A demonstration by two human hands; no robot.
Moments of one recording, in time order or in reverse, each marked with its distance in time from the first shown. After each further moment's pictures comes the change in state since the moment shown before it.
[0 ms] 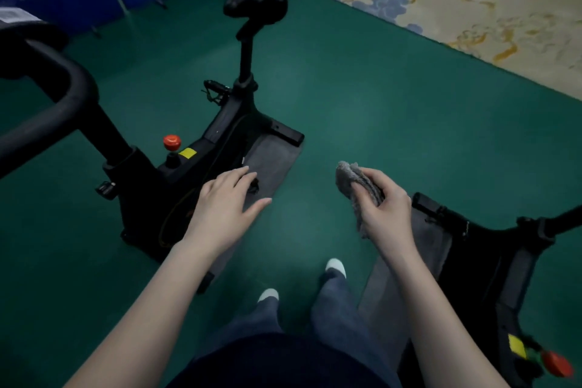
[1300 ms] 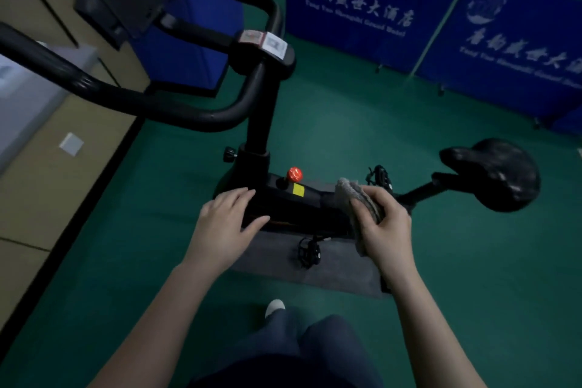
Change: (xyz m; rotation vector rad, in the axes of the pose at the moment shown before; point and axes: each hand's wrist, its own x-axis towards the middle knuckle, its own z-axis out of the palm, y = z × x) left_hand 0.090 0.008 -0.015 -0.195 0.431 -1.123; right_hand 0.287 -0.098 0.181 0.157 -1.029 -0.634
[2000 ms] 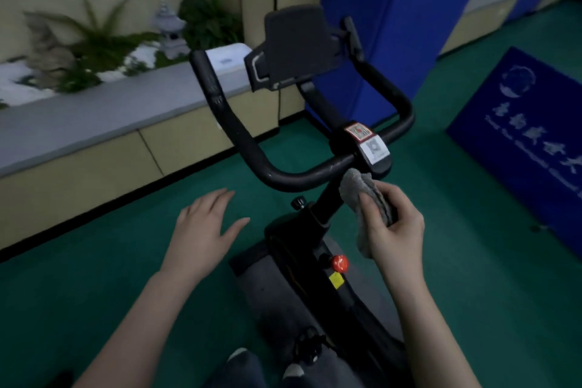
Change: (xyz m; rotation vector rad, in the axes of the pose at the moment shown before) left_hand 0.011 0.034 -0.038 -0.024 0.427 -0.748; right_hand 0.189 -0.073 0.042 0.318 -0.527 -0.420
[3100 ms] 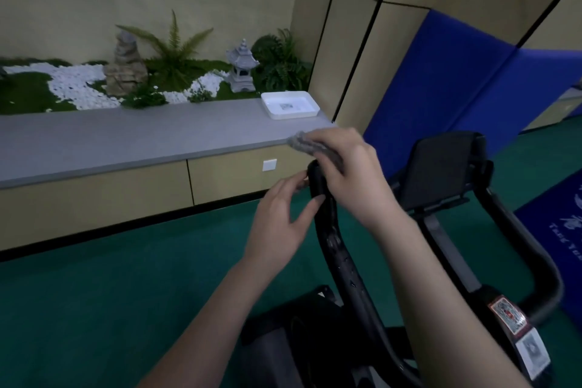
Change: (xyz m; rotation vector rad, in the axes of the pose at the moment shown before) left_hand 0.193 -0.064 -0.075 -0.775 0.419 -0.032; right_hand 0.200 -0.133 0.275 -0.311 -0.556 -0.674
